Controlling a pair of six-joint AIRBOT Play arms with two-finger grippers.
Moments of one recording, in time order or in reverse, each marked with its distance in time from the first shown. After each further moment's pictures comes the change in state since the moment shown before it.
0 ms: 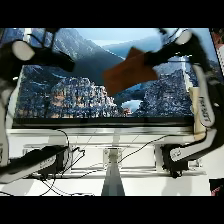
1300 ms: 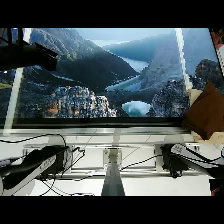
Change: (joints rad) left arm 0.038 0.194 0.000 -0.007 -0.035 -0.002; right arm -0.775 0.423 0.007 -0.454 0.452 0.603
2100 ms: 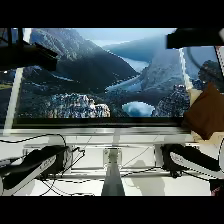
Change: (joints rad) left arm 0.000 0.000 0.000 0.000 0.000 0.000; right arm 1.028 0.000 0.000 0.109 -0.471 -0.639
